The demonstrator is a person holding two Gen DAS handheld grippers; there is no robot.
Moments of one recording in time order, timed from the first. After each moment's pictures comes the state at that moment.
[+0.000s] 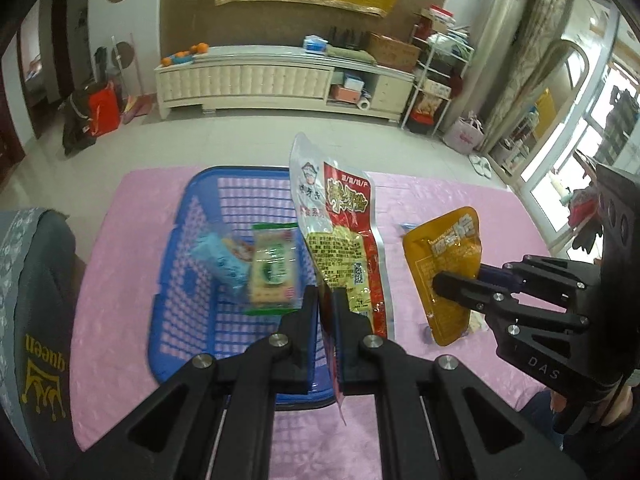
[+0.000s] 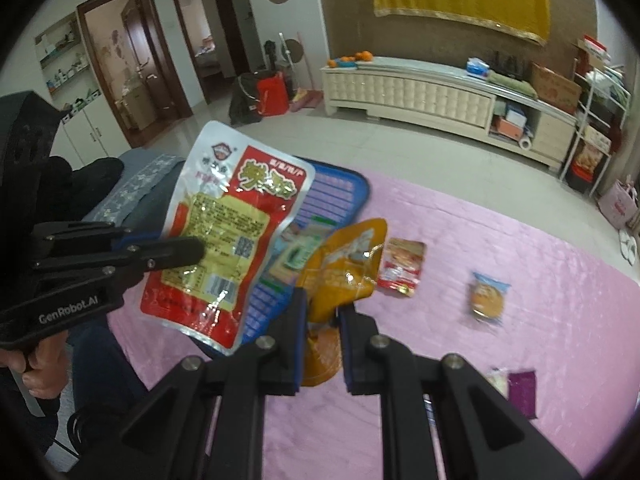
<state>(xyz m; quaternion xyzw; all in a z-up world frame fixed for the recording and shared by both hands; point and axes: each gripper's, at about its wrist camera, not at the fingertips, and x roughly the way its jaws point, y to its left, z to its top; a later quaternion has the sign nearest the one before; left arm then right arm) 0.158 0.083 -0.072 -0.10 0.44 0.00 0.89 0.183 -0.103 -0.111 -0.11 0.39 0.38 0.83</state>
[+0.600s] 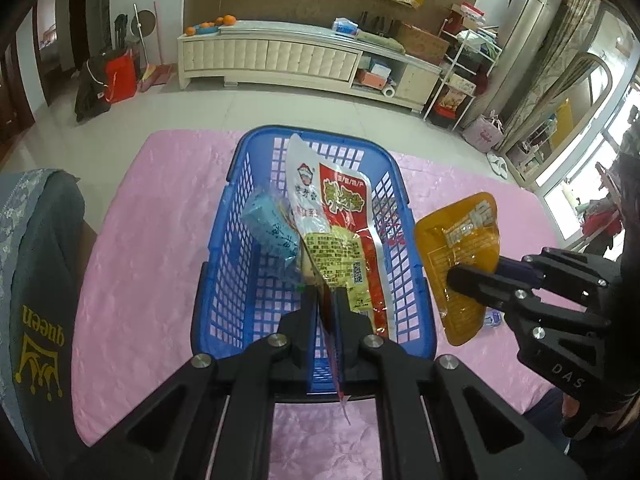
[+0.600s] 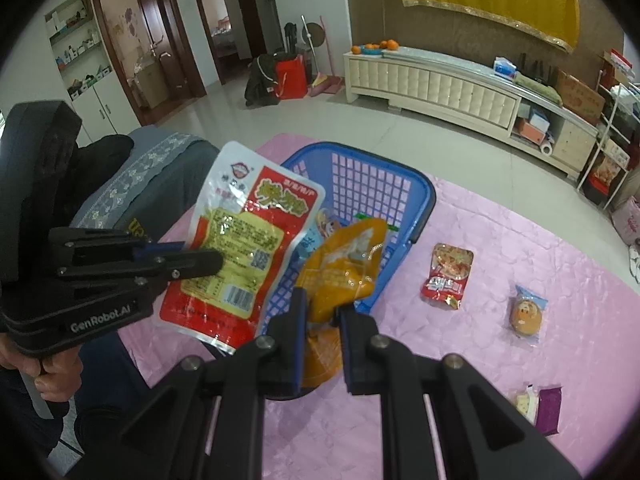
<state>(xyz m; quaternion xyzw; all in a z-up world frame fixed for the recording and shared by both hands) 0.153 0.123 -0.105 -0.13 0.47 0.02 0.87 0.175 -0.043 -0.130 -0.14 0.41 0.39 0.81</state>
